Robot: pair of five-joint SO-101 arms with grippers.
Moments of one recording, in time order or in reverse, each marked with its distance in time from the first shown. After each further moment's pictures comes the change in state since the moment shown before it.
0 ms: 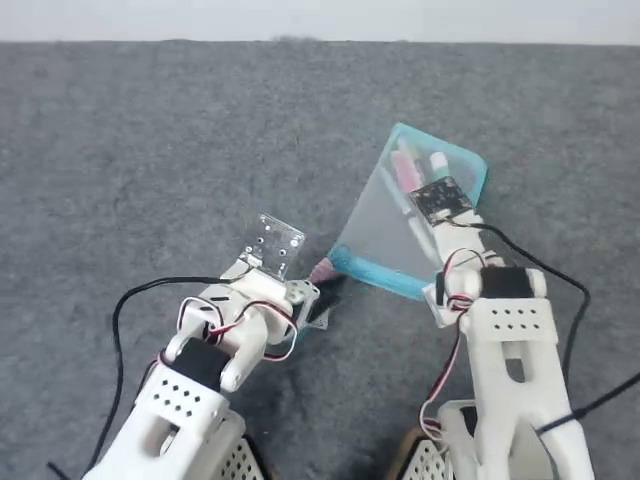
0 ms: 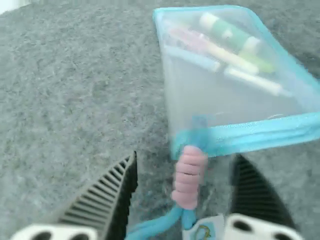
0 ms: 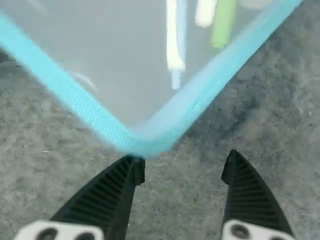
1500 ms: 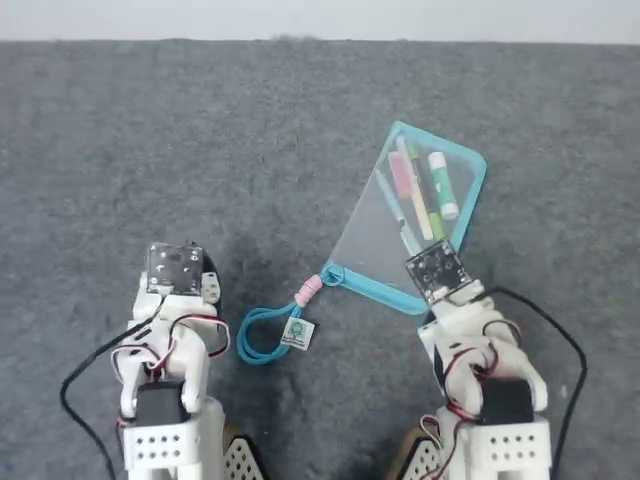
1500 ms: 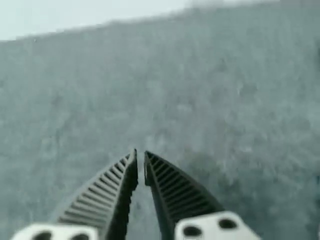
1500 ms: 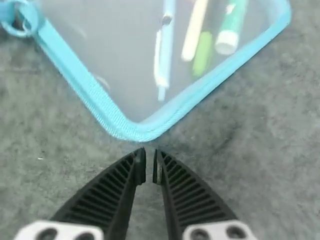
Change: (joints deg) left arm -30.0 -36.0 15.8 9.6 -5.6; right arm -1.3 -54.5 30.7 2.8 4.0
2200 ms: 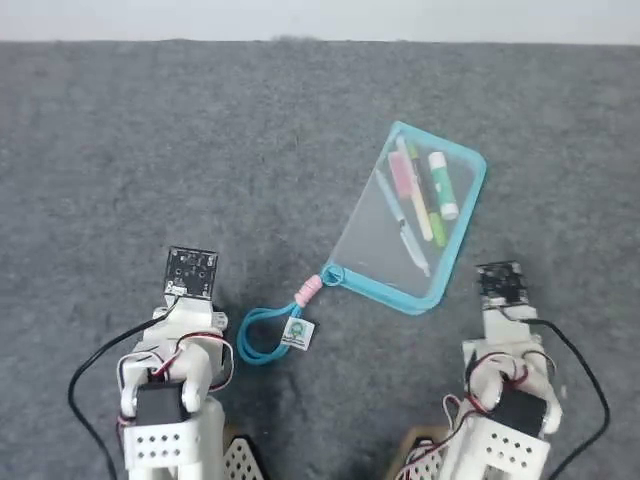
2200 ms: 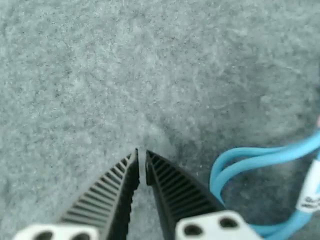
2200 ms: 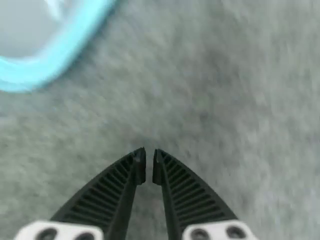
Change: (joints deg) left arm 0.0 0.1 0.0 23.6 -0.4; right arm 27.5 -8.8 10.7 5.6 0.4
